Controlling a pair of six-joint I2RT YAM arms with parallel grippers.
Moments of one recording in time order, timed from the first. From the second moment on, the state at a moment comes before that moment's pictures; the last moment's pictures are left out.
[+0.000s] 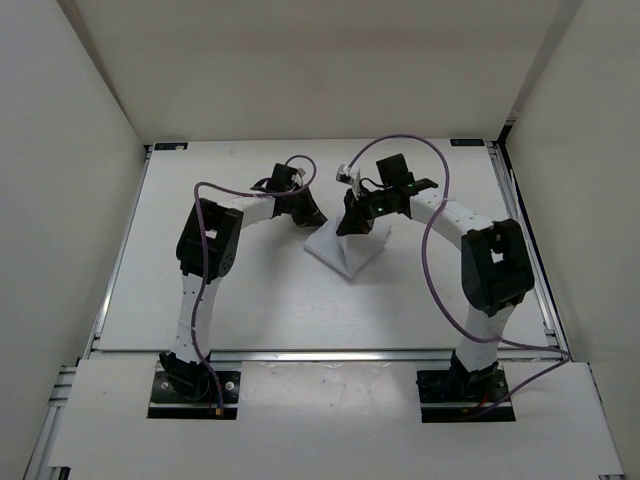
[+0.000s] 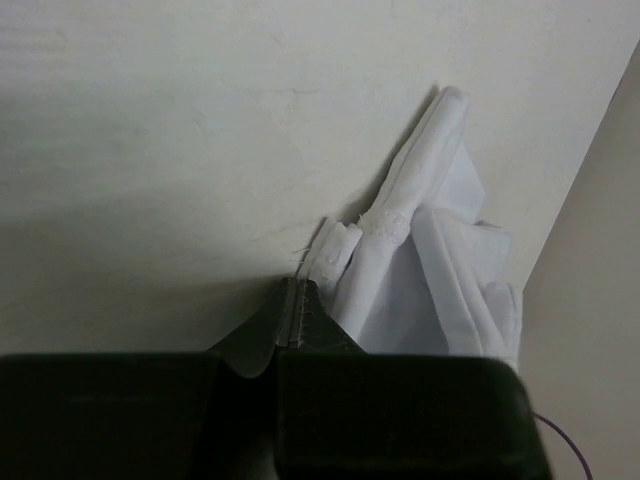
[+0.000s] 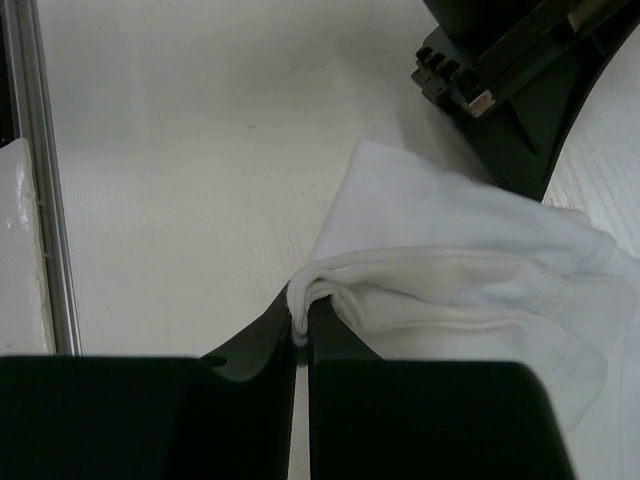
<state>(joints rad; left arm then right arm) -0.40 2.29 1.59 -0.17 0.47 -0.80 0.43 1.85 1.37 -0.43 -0.90 -0.42</state>
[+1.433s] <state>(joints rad) -0.29 1.95 1.24 -0.14 0.49 -0.85 0.21 2.05 1.56 -0.62 -0.95 -0.44</state>
